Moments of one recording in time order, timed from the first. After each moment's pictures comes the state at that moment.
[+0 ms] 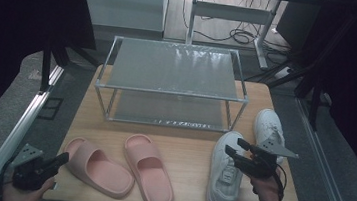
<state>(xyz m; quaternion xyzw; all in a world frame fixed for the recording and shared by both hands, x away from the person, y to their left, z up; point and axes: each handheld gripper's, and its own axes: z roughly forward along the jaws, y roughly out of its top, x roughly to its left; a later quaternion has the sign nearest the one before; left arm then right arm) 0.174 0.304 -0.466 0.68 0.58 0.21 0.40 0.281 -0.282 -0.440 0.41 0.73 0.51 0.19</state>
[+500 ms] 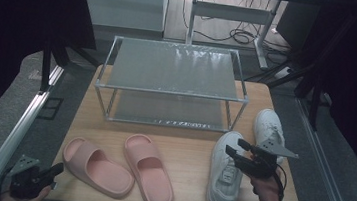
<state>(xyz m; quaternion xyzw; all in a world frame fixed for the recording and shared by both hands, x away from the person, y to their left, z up) 0.165 0.318 -0.504 0.67 0.61 0.19 0.38 0.282 -0.284 -0.442 0.41 0.73 0.51 0.19</state>
